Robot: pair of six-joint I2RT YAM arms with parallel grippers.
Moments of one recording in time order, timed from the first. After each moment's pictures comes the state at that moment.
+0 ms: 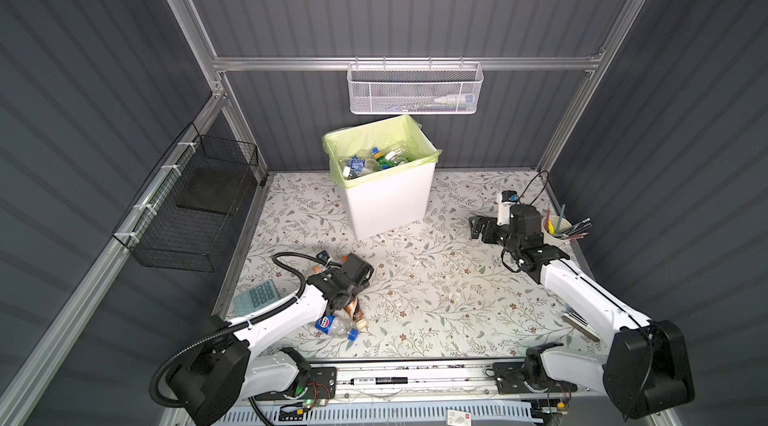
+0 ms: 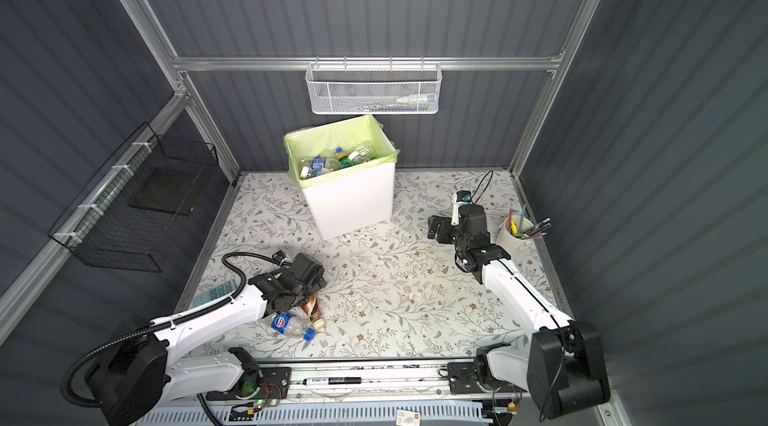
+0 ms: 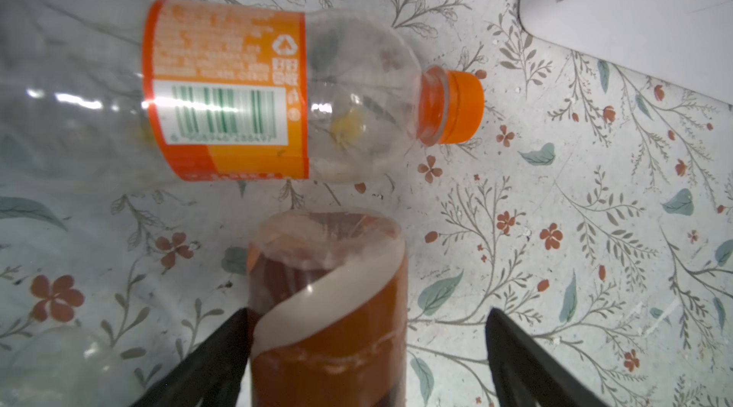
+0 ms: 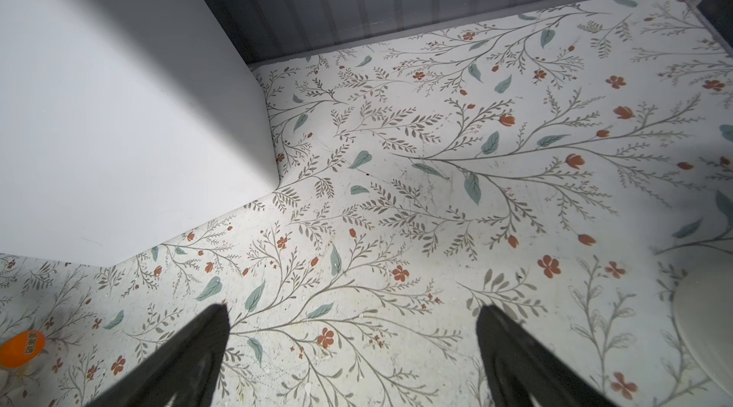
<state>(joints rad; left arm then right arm) -0.72 1.24 0.61 -0.51 -0.37 -1.17 0.21 1.22 0.76 -0.08 -0.02 0.28</state>
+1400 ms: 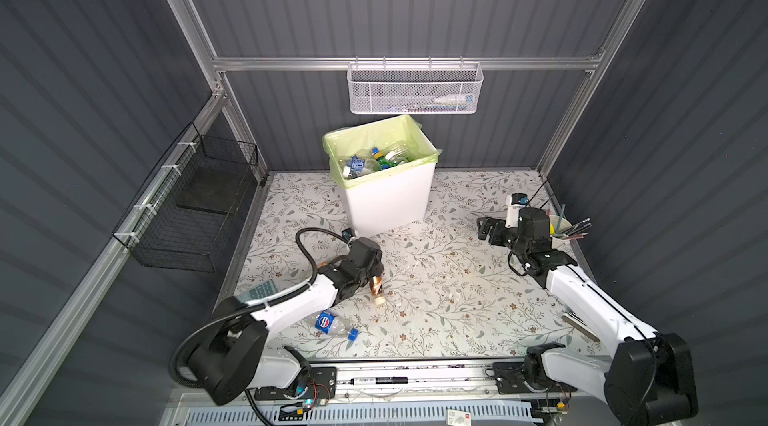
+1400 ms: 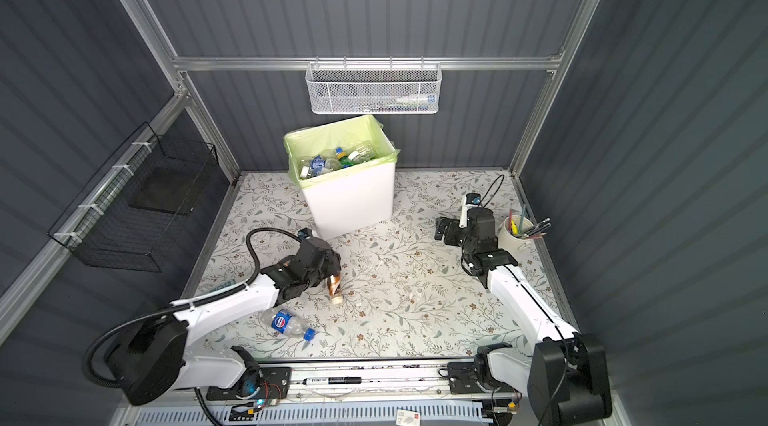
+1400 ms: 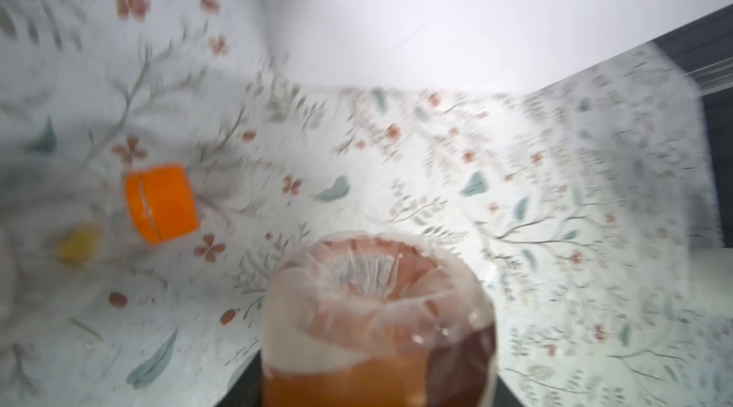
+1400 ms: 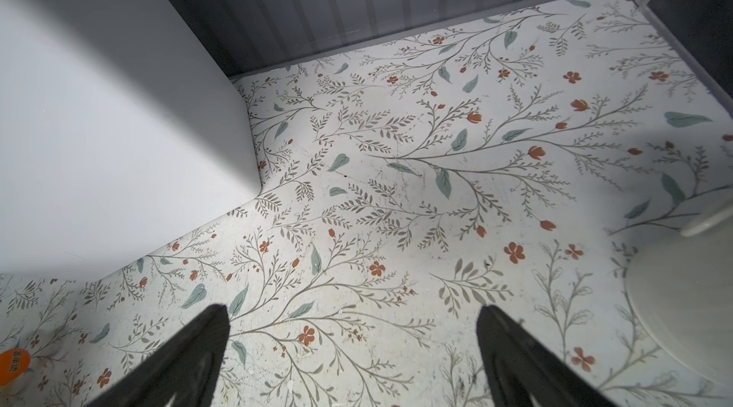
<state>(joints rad) -0.72 1.27 0.74 -0.17 -0.28 -0.82 0.15 1.16 0.72 -0.09 -0.03 0.28</state>
